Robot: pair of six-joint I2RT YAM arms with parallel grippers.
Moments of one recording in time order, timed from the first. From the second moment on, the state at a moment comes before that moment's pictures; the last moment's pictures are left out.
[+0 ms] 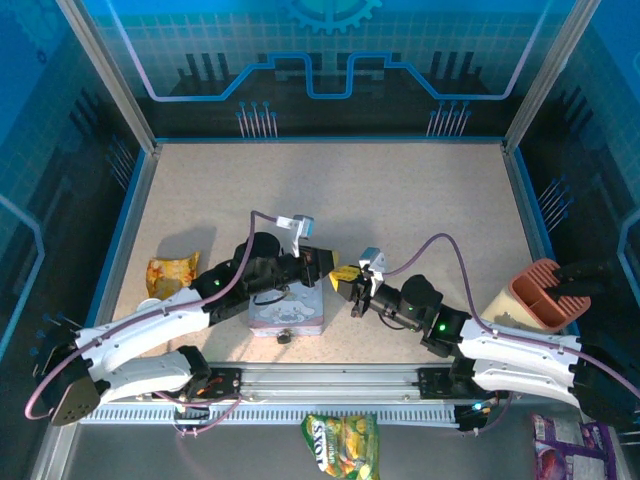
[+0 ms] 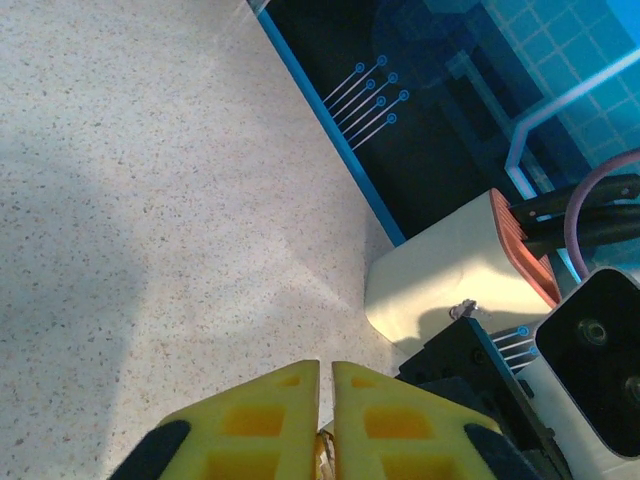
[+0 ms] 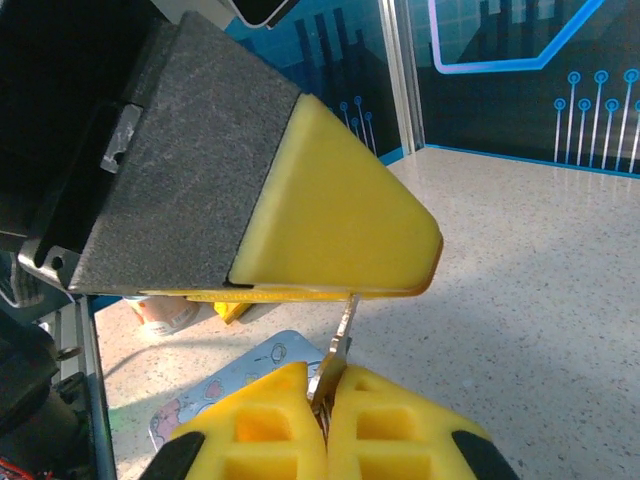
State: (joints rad) left arm -0.85 1.07 0.75 0.02 0.14 -0.77; right arm 1.01 0.93 0.34 0.53 0.06 0.25
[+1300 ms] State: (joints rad) left arm -0.87 1.08 0.75 0.00 -0.04 -1.00; right arm 1.01 0.95 0.33 0.59 0.15 0.26
